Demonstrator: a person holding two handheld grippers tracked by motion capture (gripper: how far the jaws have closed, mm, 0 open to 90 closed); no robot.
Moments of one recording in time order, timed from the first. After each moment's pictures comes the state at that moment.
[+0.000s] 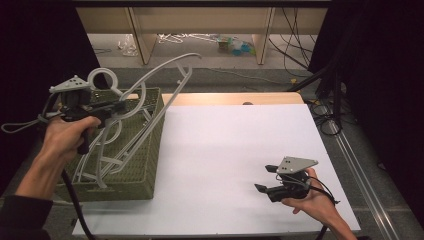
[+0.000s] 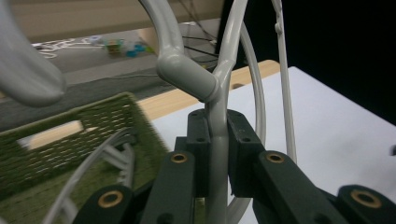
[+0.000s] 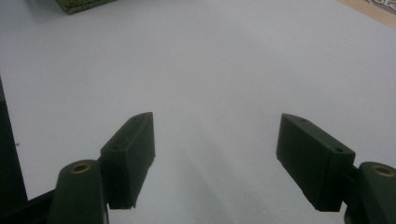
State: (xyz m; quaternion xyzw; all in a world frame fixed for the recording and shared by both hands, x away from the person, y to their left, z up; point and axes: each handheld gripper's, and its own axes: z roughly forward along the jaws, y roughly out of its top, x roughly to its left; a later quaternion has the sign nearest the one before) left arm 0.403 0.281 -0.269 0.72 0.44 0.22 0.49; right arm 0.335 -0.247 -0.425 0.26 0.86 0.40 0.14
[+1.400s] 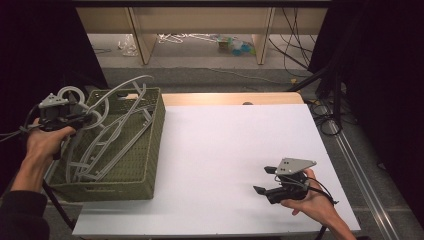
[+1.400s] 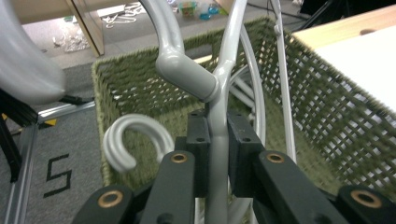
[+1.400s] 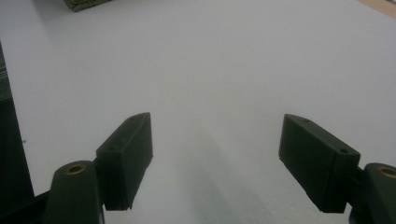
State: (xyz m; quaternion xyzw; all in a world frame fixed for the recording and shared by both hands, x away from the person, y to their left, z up) left arm 0.434 0.381 -0.351 0.72 0.51 0.28 0.38; right arm 0.334 -0.245 -0.428 0.26 0.87 0.40 0.14
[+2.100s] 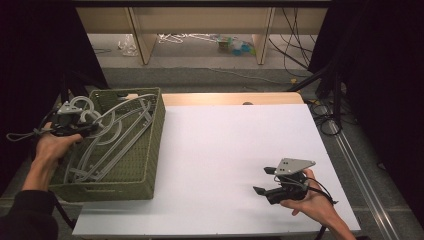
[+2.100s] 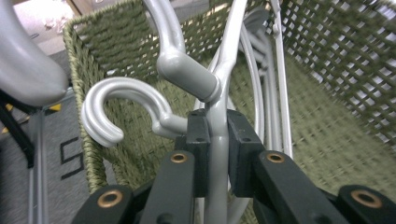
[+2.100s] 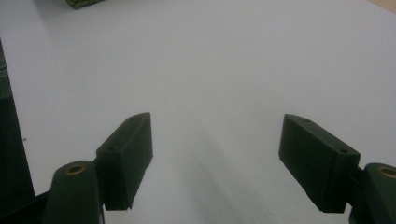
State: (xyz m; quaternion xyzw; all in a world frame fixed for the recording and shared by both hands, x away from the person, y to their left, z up) left arm 0.448 0.374 -0.381 0.78 0.48 0.27 0.30; right arm 0.334 -0.244 -0.430 0.26 0.87 0.40 0.13
